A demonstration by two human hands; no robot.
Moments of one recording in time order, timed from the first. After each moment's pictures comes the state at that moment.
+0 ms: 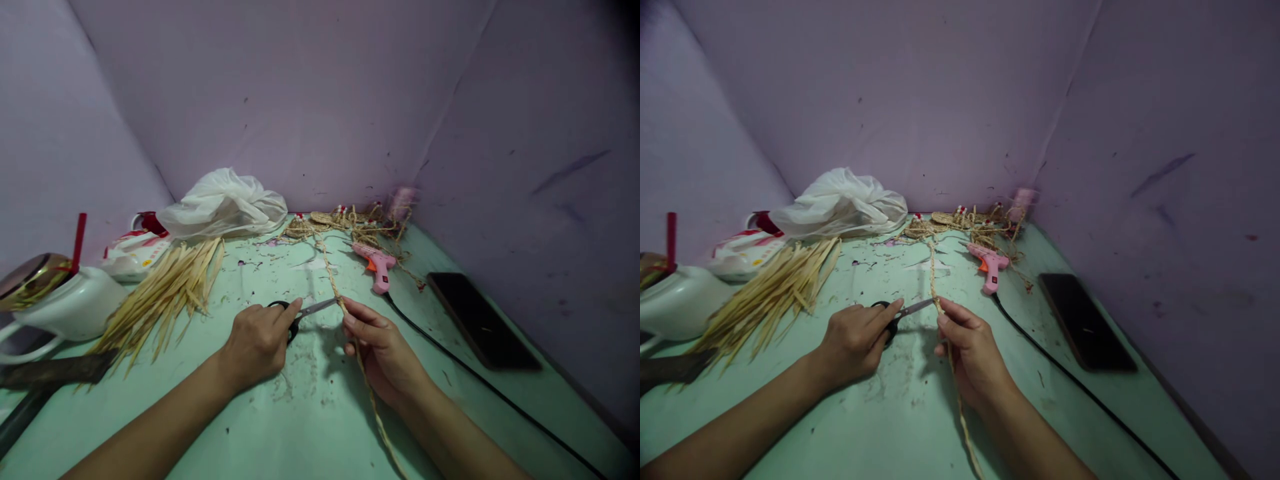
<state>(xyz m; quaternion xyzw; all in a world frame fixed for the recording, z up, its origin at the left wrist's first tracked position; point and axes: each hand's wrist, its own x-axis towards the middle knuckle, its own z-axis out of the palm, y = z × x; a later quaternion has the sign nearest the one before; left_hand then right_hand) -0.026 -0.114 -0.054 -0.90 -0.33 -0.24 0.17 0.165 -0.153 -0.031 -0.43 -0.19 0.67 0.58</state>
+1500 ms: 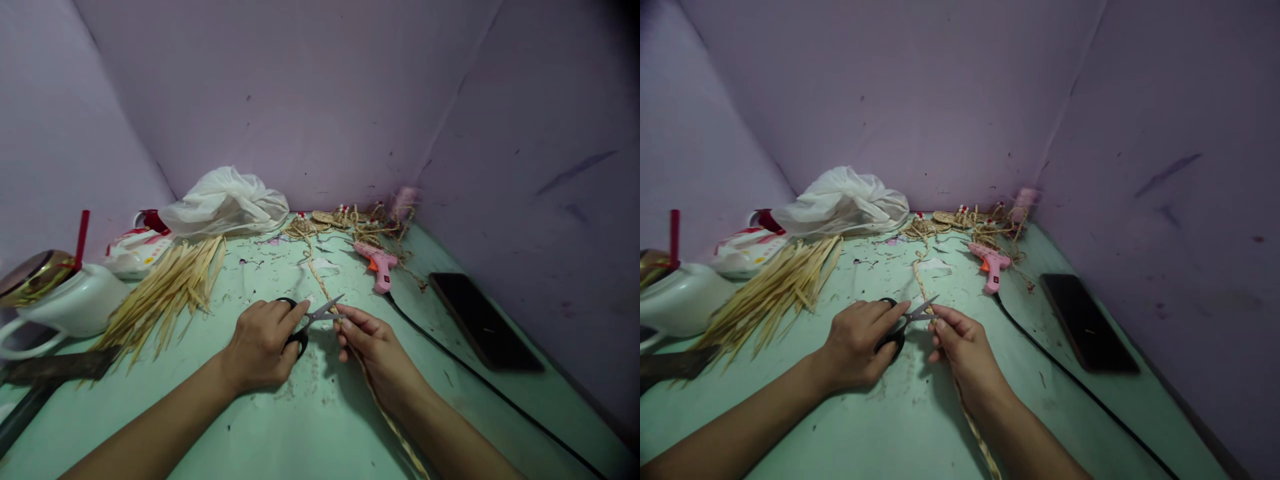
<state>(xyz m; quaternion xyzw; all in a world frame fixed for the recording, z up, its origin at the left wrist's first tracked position) -0.021 -0.121 -0.047 -0.91 -0.34 -0.22 0.09 0.161 -0.154 -0.037 -0.44 -0.27 0.65 0.56</state>
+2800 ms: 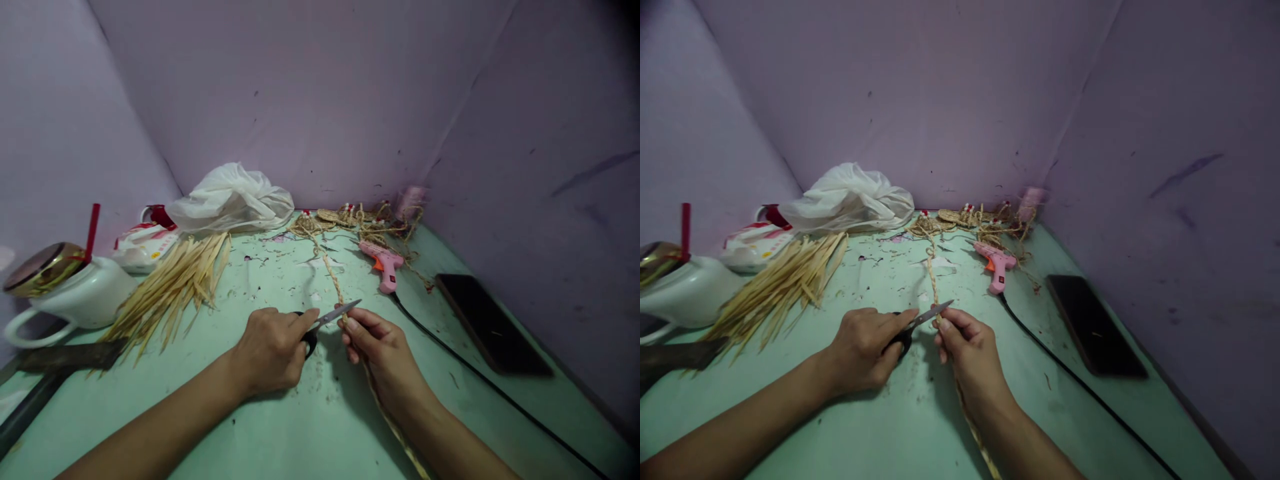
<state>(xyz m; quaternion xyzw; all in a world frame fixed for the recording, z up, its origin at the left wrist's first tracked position) -0.016 -0.129 -0.044 -0.92 -0.34 -0.19 0.05 0.156 -0.158 -0.039 -0.48 -0.29 0.60 0.58</state>
